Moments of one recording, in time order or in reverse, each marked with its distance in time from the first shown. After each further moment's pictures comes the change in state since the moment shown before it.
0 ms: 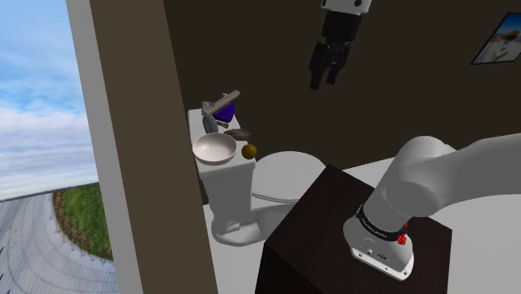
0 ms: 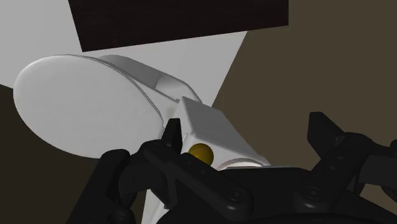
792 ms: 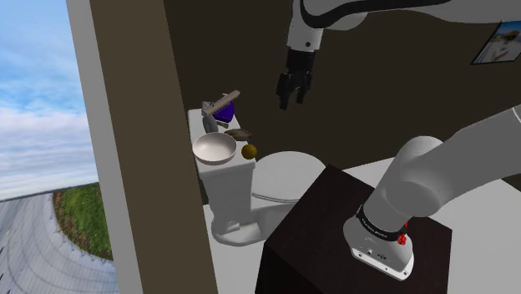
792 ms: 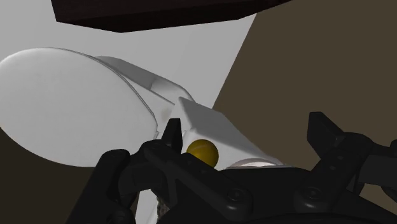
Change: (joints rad) arm 0.006 0.288 -0.040 -0.050 0.010 0.269 -0.078
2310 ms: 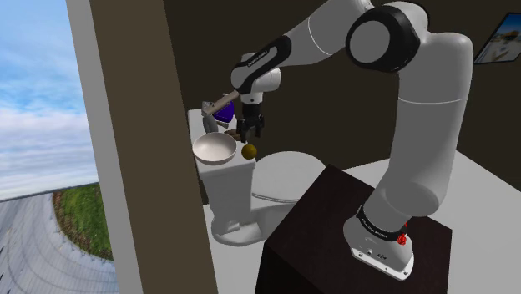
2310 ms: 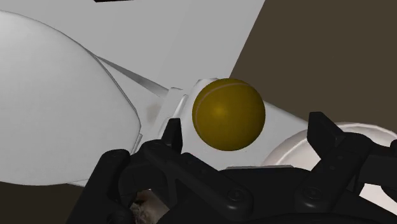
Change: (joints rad) arm -0.006 0.884 -0.029 0.373 0.139 0.341 -0.195
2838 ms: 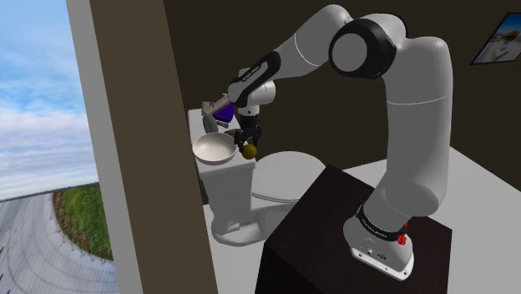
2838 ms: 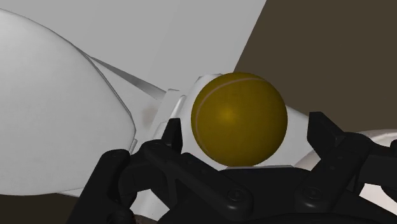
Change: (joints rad) arm -0.001 0.114 0.015 0.023 0.026 0.077 -0.019
